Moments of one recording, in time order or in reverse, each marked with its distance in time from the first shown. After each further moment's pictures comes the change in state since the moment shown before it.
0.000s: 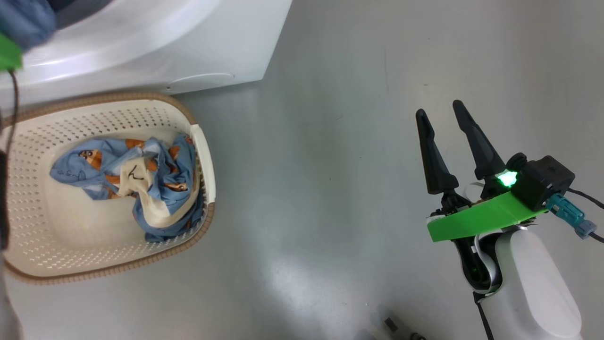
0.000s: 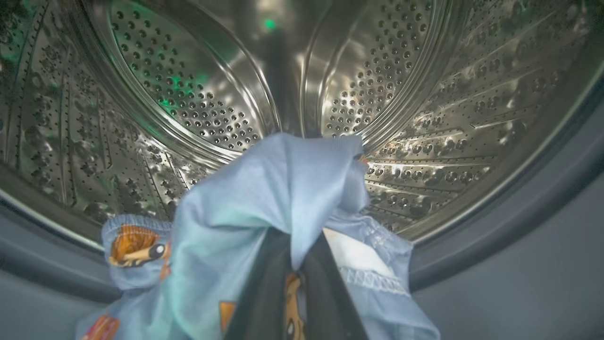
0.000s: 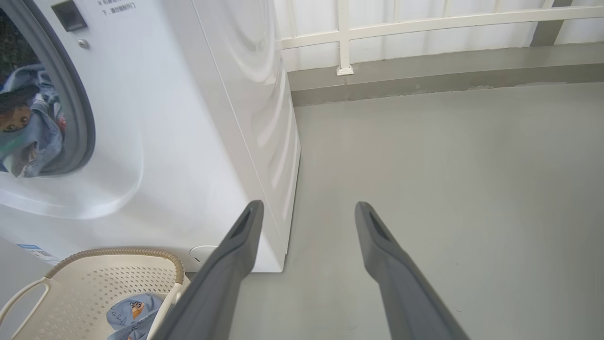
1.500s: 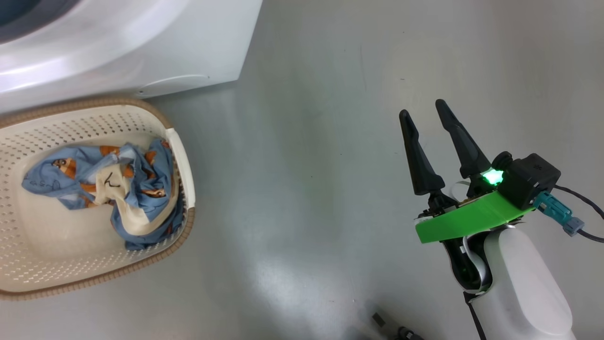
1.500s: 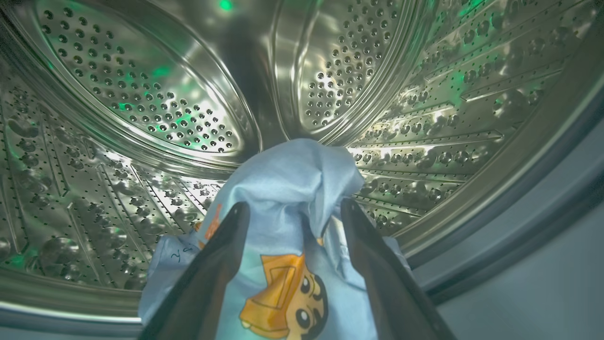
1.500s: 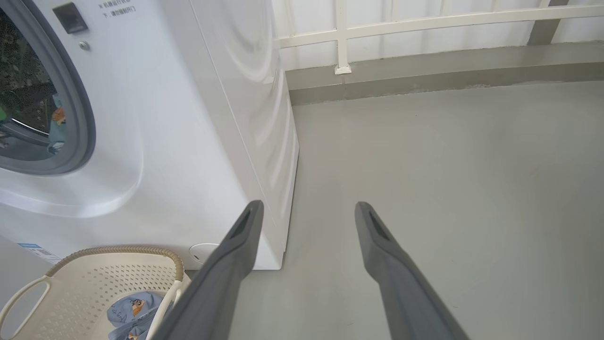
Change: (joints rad) left arm -0.221 0.084 -0.149 0.258 0.015 0.000 0.000; right arm -0.014 0.002 0.053 0.003 0.025 0.000 0.000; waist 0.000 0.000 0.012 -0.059
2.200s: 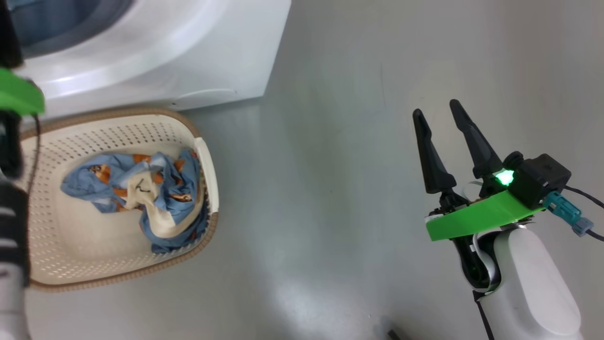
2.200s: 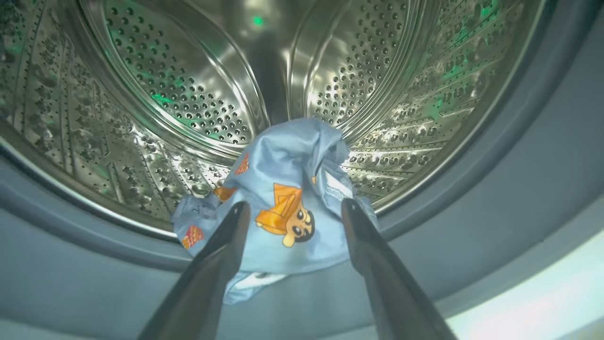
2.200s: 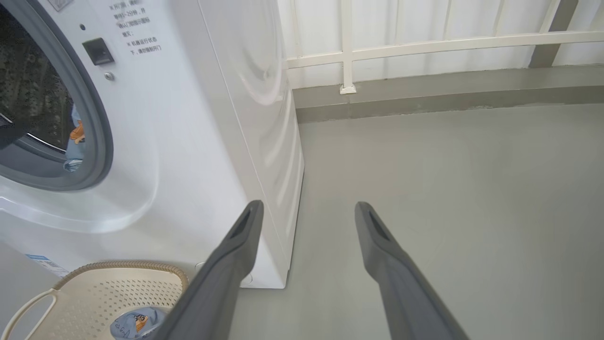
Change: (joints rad) left arm 0.333 -0.097 0.193 -0.307 -0.004 0.000 0.000; right arm 0.004 -0.005 -0.042 0.010 -0.028 0.000 0.000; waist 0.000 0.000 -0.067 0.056
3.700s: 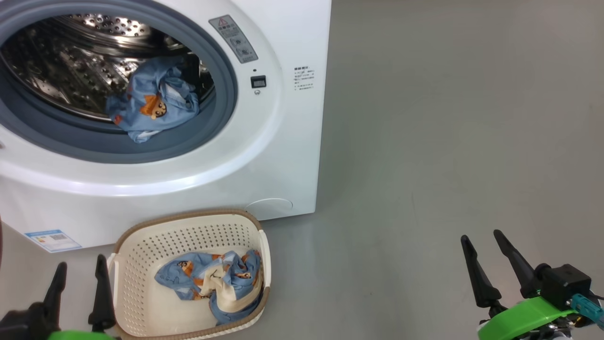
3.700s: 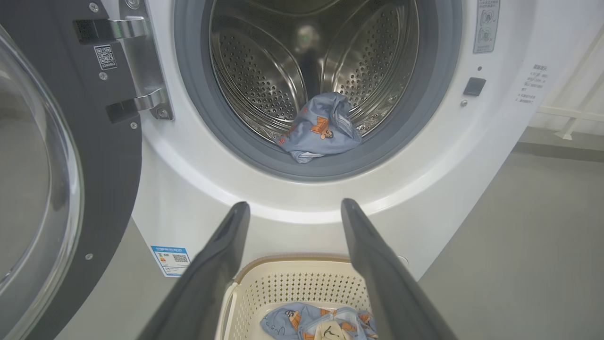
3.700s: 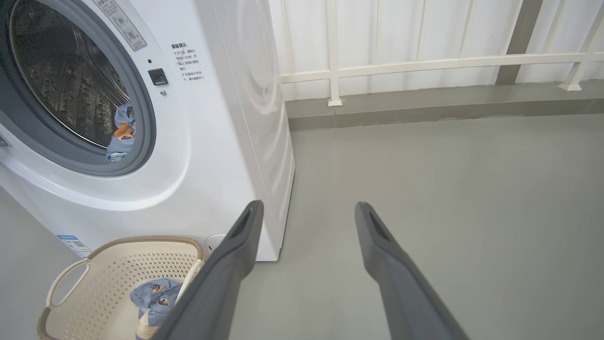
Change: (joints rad) left arm 0.949 -0.169 0.155 -0.477 0.037 0.000 0.000; right arm 0.373 -0.130 -0.066 0.050 0.010 0.000 0.000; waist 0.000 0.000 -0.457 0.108
